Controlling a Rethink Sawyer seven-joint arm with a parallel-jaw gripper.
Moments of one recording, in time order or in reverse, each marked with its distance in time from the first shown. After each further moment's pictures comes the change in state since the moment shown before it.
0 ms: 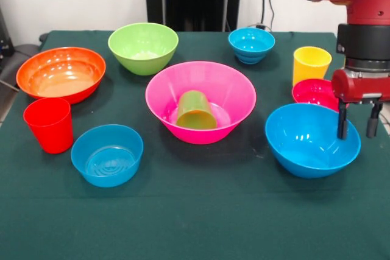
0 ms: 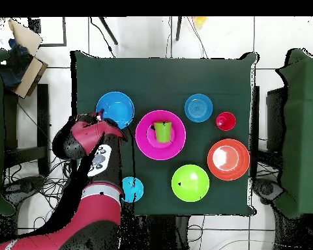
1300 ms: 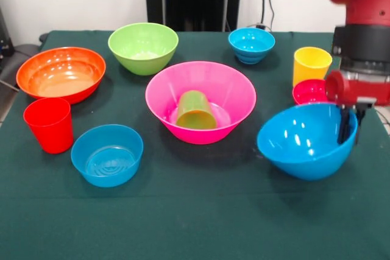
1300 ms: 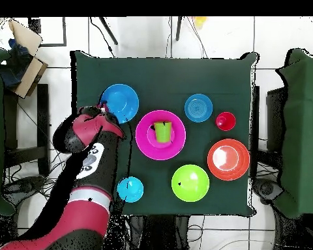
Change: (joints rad) arm 0.057 0.023 -0.133 -0.074 0.050 0.033 0.000
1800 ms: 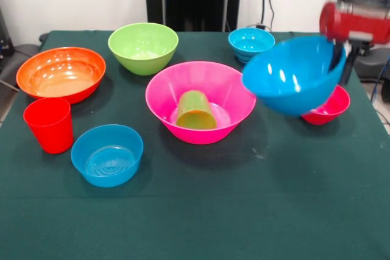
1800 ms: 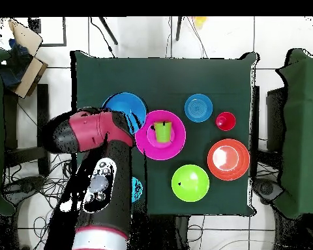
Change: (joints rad) arm -0.085 -0.295 0.052 0.121 0.050 0.365 0.000
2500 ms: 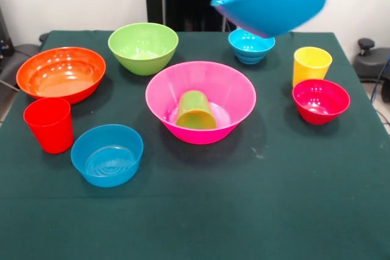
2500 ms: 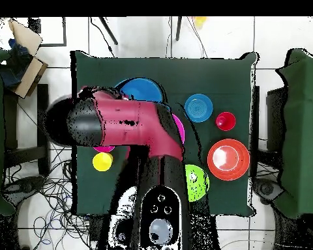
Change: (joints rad) arm -0.233 -0.271 0.143 0.058 0.075 0.150 0.000
